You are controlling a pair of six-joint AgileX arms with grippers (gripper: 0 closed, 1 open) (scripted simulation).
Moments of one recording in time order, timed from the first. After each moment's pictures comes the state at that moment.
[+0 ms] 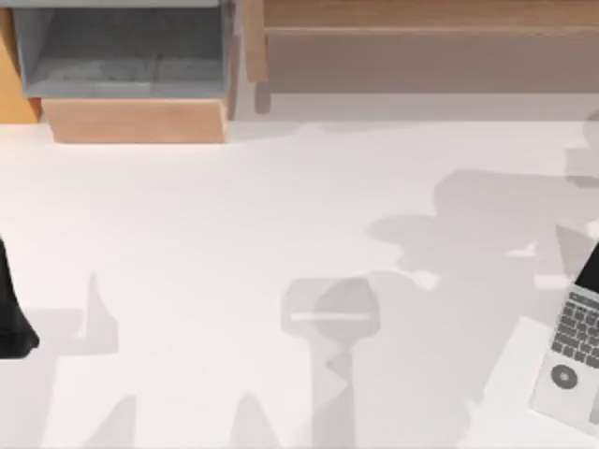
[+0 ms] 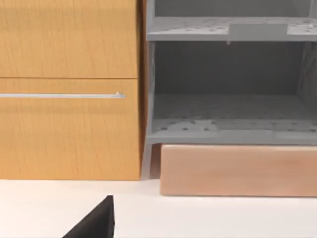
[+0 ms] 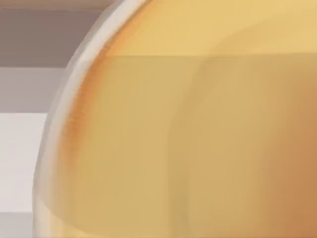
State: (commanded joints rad) left arm 0.00 0.00 0.00 0.00 0.00 0.00; right arm -0.22 1.51 1.05 -0.21 -0.08 -0.15
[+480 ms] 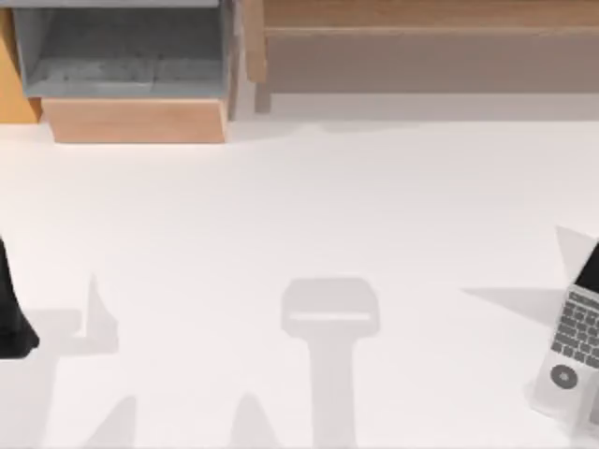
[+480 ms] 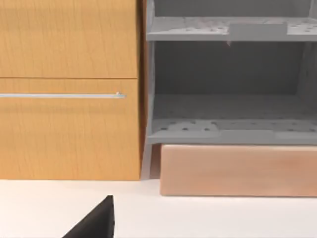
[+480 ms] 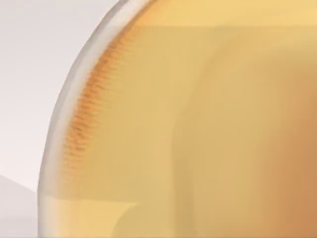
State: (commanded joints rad) left arm 0.00 0.00 0.00 0.00 0.00 0.00; right arm -0.76 1.19 0.87 -0.47 -0.41 -0.58
